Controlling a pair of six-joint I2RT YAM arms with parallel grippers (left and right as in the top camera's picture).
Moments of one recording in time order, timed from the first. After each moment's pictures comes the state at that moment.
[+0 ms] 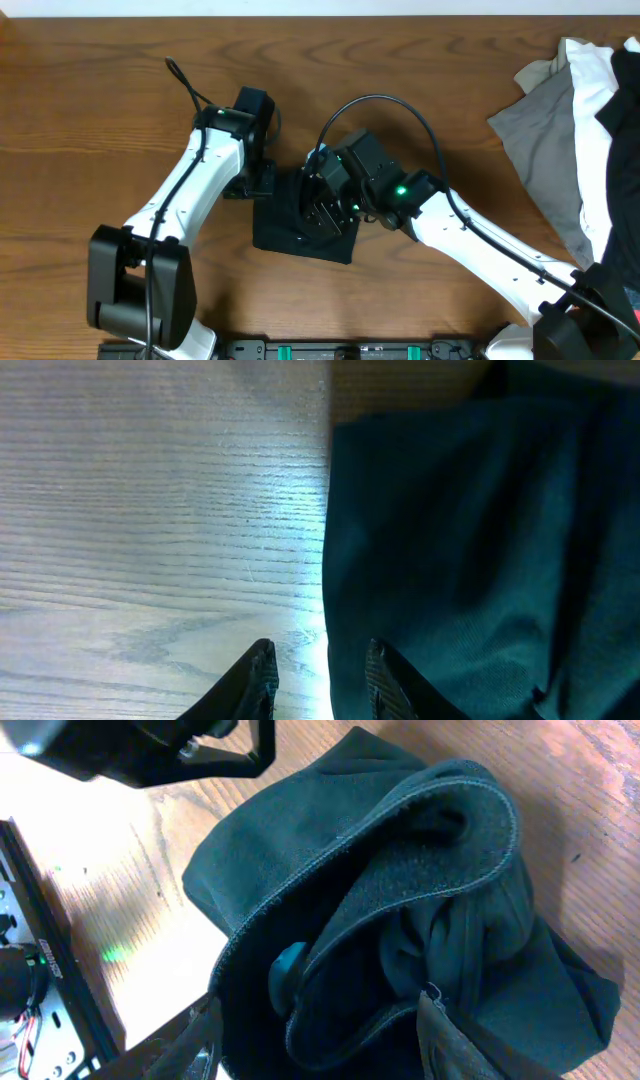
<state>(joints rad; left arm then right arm) -0.28 1.74 1.29 -1.15 -0.03 -0.26 0.73 1.58 1.09 -0.51 -0.37 0.09</state>
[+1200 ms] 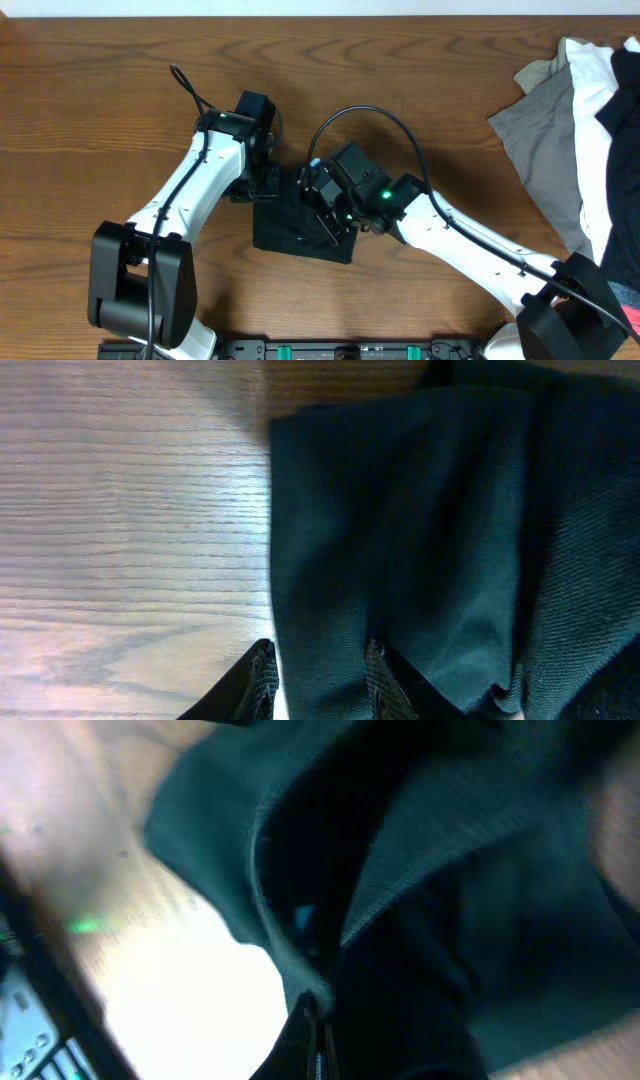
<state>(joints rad) -0.28 1.74 1.25 -1.09 0.08 -0.26 0.77 1.63 1.09 -0.60 -0.27 0.15</state>
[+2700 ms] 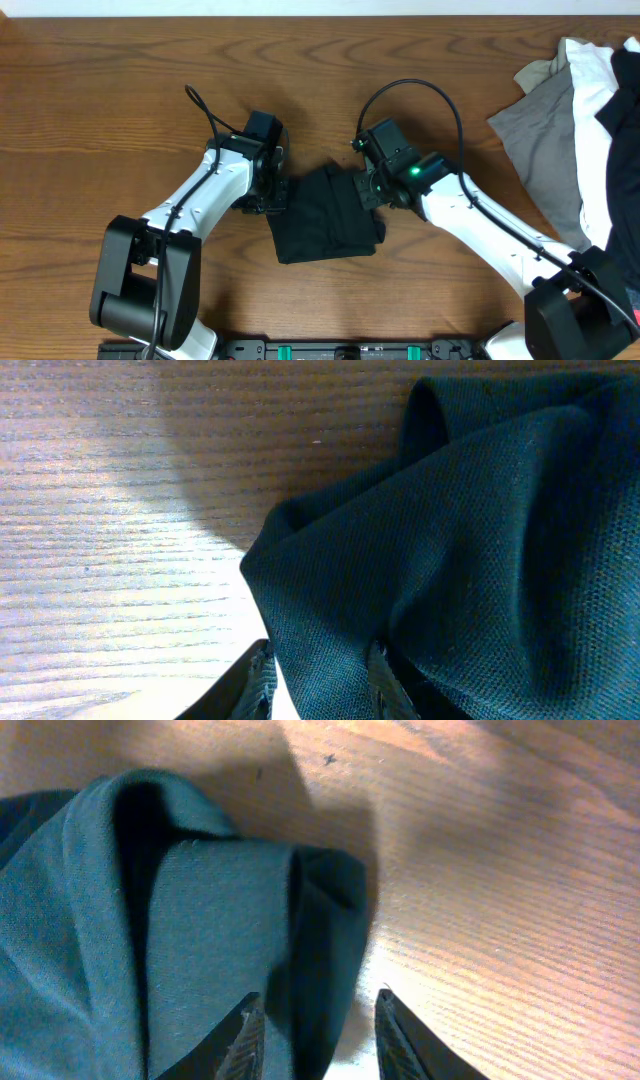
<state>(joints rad) -0.31 1.74 1.09 -0.89 0.12 -0.26 0.59 1.63 1.09 -0.62 -0.04 0.27</state>
